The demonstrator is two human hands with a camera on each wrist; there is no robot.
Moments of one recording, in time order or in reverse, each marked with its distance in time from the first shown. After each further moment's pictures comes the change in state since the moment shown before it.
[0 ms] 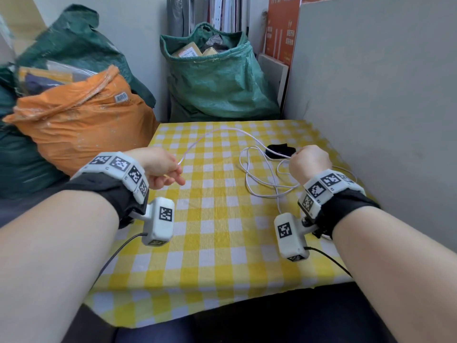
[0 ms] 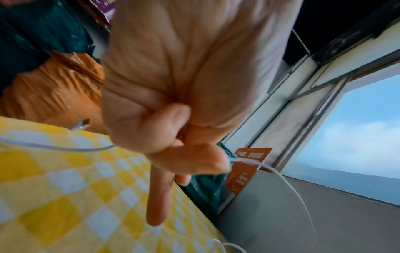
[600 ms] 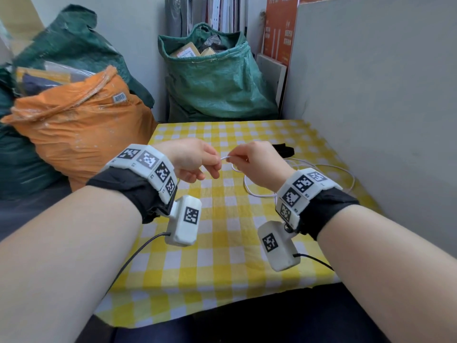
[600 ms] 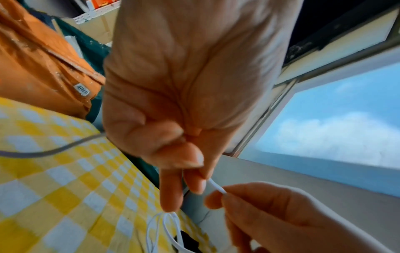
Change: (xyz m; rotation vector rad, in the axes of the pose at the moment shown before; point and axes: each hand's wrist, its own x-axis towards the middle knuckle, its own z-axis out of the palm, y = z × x) left_hand -0.024 0.042 0.033 0.111 -0.151 0.301; right_hand -0.040 -0.042 0.018 0.023 -0.121 -0.915
